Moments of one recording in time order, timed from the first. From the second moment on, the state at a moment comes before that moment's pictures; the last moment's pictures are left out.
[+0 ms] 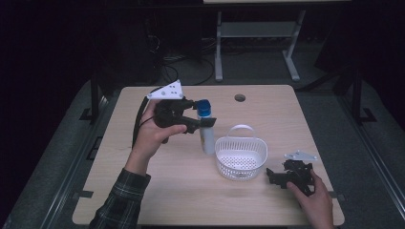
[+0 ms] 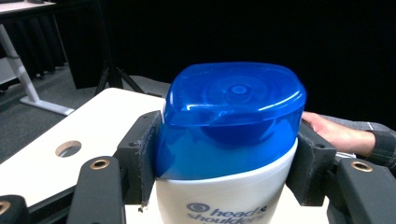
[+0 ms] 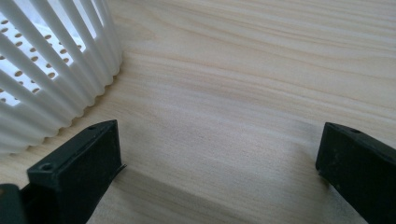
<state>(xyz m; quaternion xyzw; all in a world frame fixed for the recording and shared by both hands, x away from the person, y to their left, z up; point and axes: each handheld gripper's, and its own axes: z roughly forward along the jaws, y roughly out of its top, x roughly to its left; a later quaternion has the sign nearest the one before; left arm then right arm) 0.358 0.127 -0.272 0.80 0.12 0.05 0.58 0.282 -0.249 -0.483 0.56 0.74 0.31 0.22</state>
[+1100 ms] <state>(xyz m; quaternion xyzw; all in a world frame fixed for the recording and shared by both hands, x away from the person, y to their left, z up) 0.365 0.077 -0.303 0.81 0.11 0.05 0.57 0.282 -0.249 -0.483 0.56 0.74 0.31 0.22</state>
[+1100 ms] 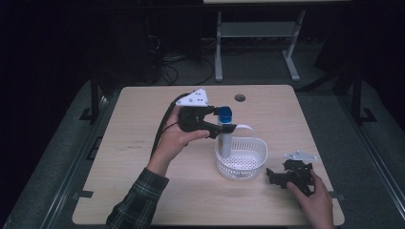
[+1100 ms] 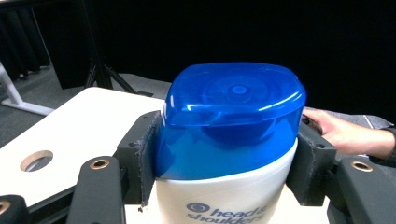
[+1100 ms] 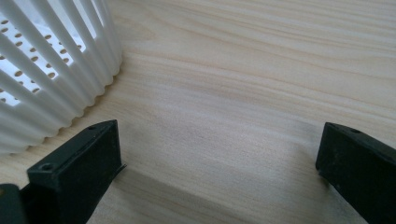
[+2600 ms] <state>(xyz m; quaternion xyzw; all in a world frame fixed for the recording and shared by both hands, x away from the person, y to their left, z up) 0.365 0.065 -0.368 0.84 0.12 0.04 0.53 0.282 -0.249 -0.483 0.56 0.74 0.31 0.22</state>
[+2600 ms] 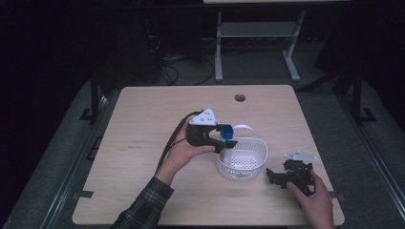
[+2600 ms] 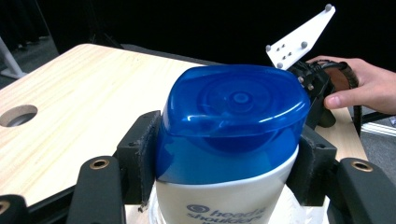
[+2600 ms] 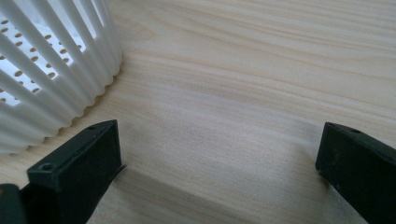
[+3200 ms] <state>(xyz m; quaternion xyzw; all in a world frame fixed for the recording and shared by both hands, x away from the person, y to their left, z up) 0.361 0.064 -0.385 0.84 0.13 0.04 0.52 0.282 -0.249 -0.483 0.56 0.74 0.31 0.22</state>
